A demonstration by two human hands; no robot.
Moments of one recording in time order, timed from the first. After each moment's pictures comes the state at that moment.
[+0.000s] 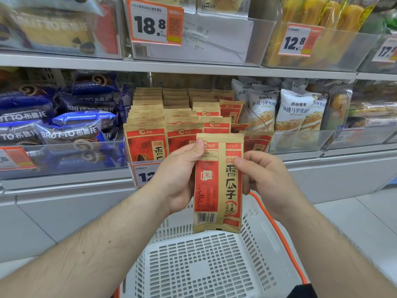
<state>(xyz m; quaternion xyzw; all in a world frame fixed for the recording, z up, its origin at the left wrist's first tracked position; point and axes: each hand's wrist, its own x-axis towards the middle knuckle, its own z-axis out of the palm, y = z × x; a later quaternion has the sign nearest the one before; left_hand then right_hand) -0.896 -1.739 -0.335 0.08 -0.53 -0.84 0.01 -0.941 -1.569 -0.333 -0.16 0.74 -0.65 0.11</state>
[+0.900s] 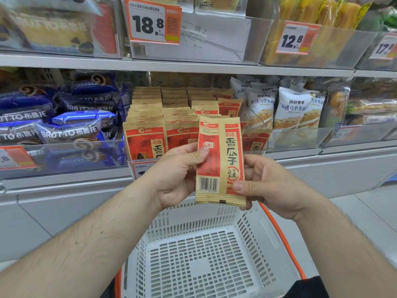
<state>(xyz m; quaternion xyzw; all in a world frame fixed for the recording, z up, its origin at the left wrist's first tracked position) -0.898 -1.750 -0.340 0.06 -0.51 -0.86 -0.05 -0.946 -1.550 -0.334 -0.25 0.67 -0.63 0.30</state>
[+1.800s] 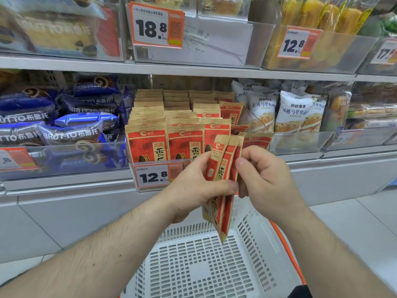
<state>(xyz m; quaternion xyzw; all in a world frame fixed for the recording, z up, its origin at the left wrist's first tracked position) -0.890 -1.731 -0.348 -0.06 -0.68 -0.73 -0.03 -0.921 -1.575 -0.326 -0.27 0.78 -0.56 -0.04</state>
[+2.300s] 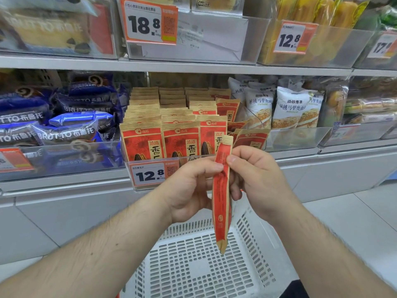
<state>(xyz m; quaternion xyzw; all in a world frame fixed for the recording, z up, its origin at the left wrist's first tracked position) -0.891 -1.729 -0.349 -0.07 -0.57 -0.81 -0.13 -0.924 -1.584 -0.328 -0.21 0.69 -0.69 0.09</state>
